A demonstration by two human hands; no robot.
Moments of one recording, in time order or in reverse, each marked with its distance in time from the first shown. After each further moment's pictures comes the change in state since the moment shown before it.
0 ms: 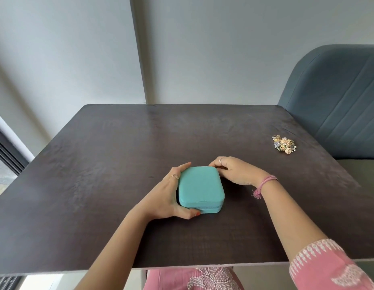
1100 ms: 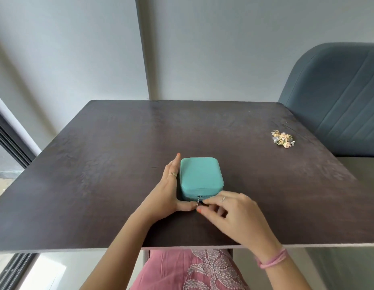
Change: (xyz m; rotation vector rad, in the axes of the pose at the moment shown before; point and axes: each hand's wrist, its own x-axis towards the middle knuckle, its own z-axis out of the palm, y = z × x) left_hand -0.026 -0.001 0.019 -0.059 0.120 -0.023; right_hand -0.110 -0.058 0.092 -0.279 0.564 -0.150
